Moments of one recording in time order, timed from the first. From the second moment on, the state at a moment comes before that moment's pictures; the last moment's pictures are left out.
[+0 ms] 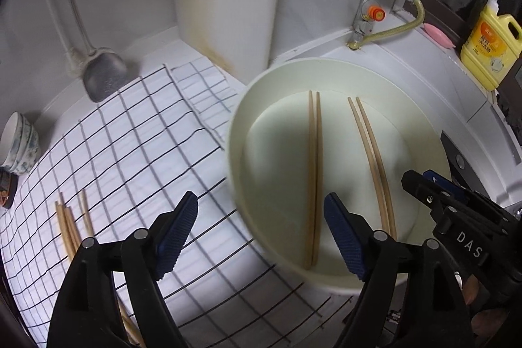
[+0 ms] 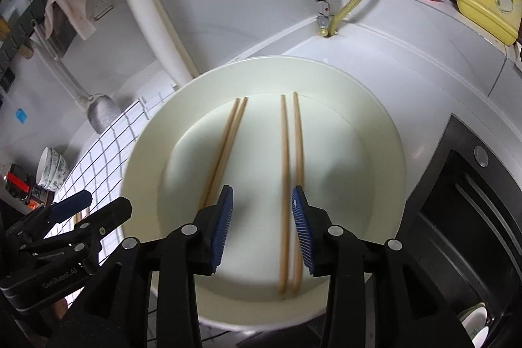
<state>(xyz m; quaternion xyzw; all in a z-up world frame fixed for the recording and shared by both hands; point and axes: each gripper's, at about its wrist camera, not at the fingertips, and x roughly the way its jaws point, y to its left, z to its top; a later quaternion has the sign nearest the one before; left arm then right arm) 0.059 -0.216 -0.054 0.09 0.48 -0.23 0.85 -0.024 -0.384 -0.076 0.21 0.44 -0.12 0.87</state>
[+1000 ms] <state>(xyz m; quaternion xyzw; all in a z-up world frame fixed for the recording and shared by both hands) 0.049 -0.002 -0.047 0.01 0.47 -0.11 0.88 0.001 -0.205 -0.055 0.13 0.45 0.01 0.88</state>
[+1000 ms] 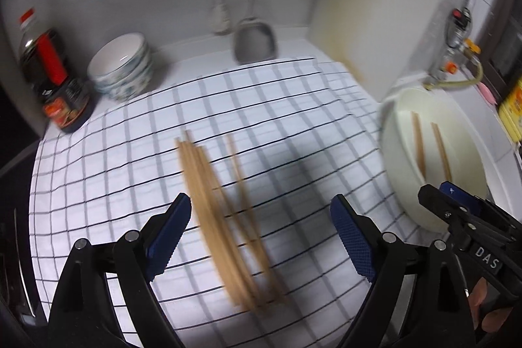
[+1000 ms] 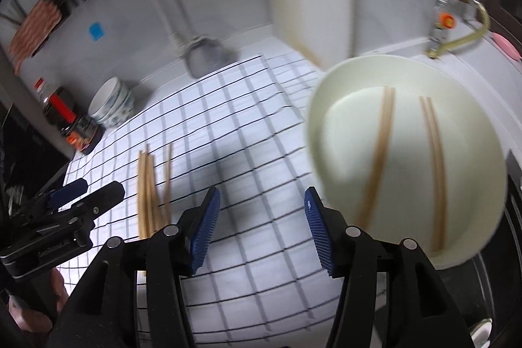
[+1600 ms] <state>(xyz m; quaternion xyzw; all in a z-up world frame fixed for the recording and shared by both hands) 0.062 0.093 -0.090 -0.02 0.49 -0.04 0.87 0.035 -0.113 -0.101 0.09 0.49 0.07 0.87</state>
